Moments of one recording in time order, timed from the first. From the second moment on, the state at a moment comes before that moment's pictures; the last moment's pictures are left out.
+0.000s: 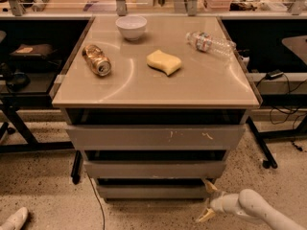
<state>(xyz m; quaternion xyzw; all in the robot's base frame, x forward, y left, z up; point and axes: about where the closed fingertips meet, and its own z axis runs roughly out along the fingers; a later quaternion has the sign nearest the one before) 0.509 -0.230 0.217 -0.59 0.68 0.13 0.40</state>
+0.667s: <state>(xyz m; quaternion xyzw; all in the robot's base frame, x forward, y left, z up) 0.532 -0.207 0.178 -0.61 0.68 0.13 0.39</state>
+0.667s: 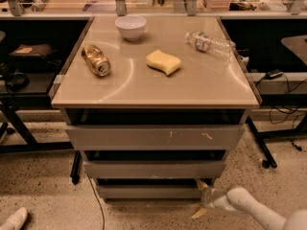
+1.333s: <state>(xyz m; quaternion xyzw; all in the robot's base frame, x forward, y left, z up) 0.546 -0.193 0.159 -0.63 0.67 0.12 0.37</state>
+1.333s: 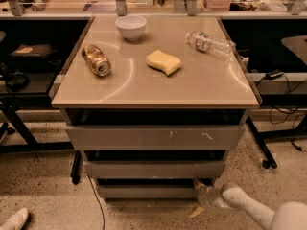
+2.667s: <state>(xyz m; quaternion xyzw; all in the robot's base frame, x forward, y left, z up) 0.546 -0.193 0.173 -0.63 0.67 0.12 0.37</state>
